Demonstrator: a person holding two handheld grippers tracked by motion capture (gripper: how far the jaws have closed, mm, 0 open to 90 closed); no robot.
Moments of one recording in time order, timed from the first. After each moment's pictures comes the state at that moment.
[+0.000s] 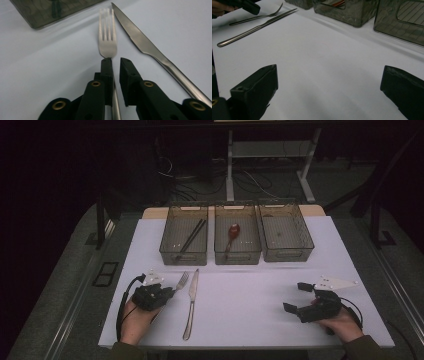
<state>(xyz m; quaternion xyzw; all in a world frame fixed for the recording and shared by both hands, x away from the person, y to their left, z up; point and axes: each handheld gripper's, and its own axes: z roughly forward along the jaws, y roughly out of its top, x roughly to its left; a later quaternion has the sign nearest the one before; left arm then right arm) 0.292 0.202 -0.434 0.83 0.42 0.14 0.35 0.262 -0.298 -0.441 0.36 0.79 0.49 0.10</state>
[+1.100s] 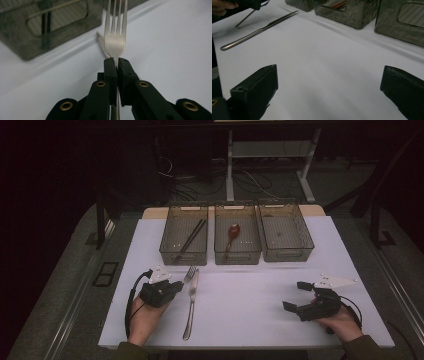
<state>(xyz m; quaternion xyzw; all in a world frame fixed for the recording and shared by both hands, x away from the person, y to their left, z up) 0.286 0.171 -0.407 0.82 0.38 0.16 0.39 0.265 -0.296 -0.435 0.37 0.79 0.49 0.08</state>
